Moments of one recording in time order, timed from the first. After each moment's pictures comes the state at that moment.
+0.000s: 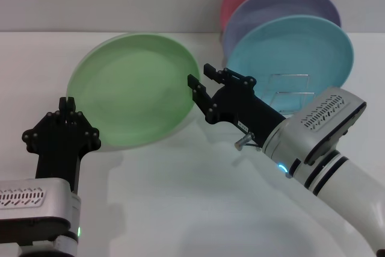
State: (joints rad) left arm -0.20 -2.08 2.88 0.99 -1.68 1.37 0.85; right arm 0.67 2.09 0.09 0.42 -1.85 -1.07 0.06
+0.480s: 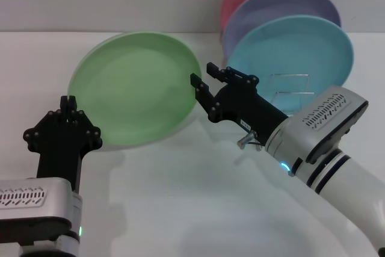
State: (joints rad) left arm -0.20 -2.08 2.88 1.00 -1.68 1.38 0.86; right arm 0.67 2.09 0.09 0.41 -1.85 -1.07 0.06
